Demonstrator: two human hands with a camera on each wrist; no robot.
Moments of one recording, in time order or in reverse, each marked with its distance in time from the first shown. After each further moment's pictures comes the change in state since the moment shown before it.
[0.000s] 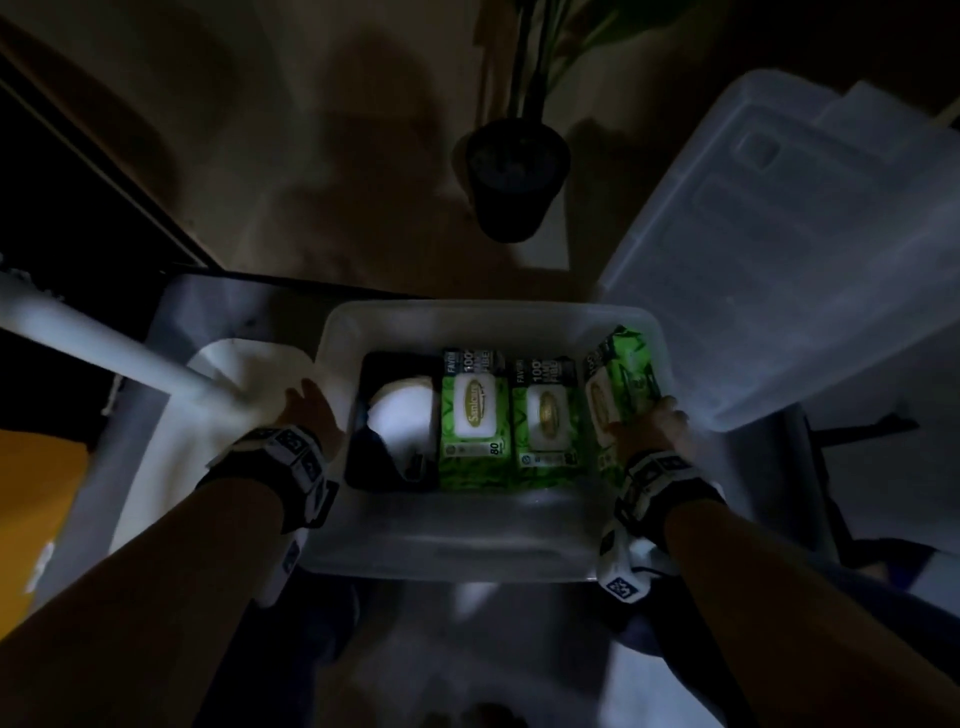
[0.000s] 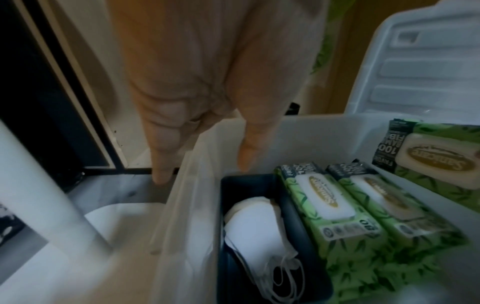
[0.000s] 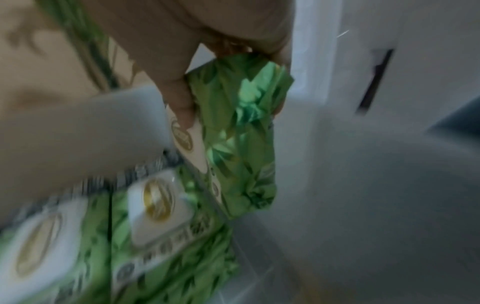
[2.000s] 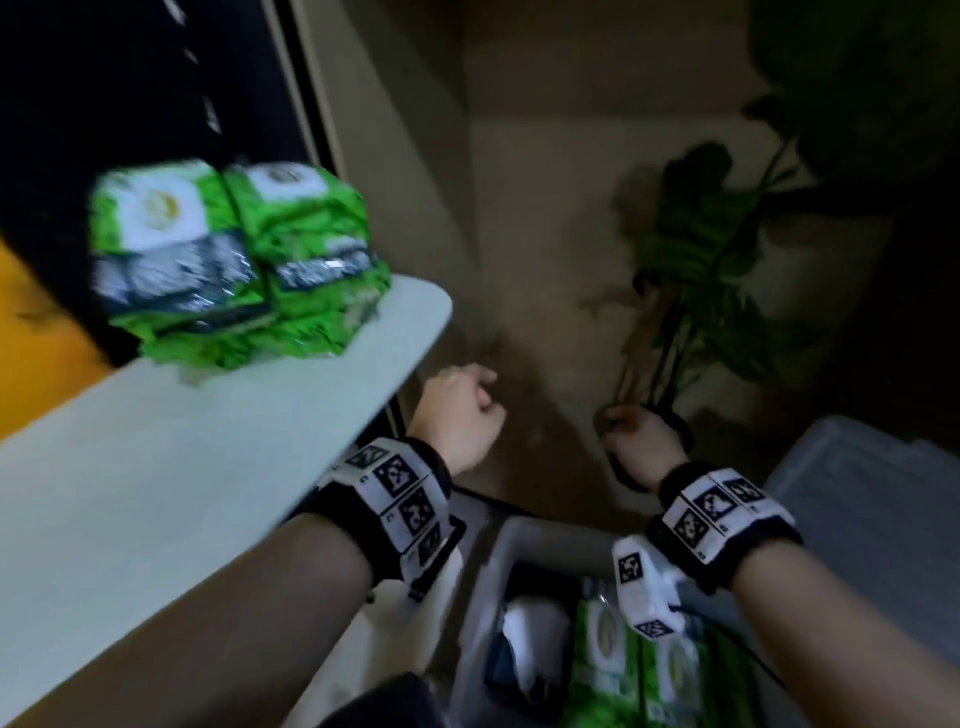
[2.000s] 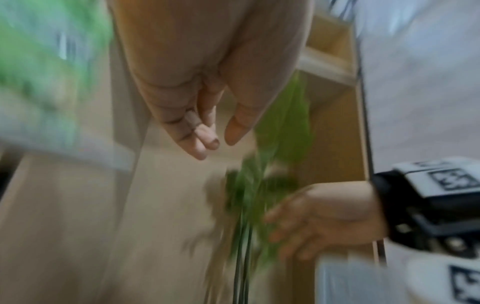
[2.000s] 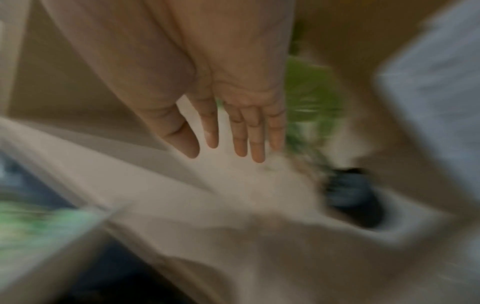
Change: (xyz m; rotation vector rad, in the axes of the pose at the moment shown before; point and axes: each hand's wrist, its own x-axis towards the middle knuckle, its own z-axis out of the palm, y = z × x) left_hand -0.220 -0.045 -0.243 -0.507 0.753 0.465; right_hand -0.213 -0.232 -0.146 0.261 -0.162 -0.813
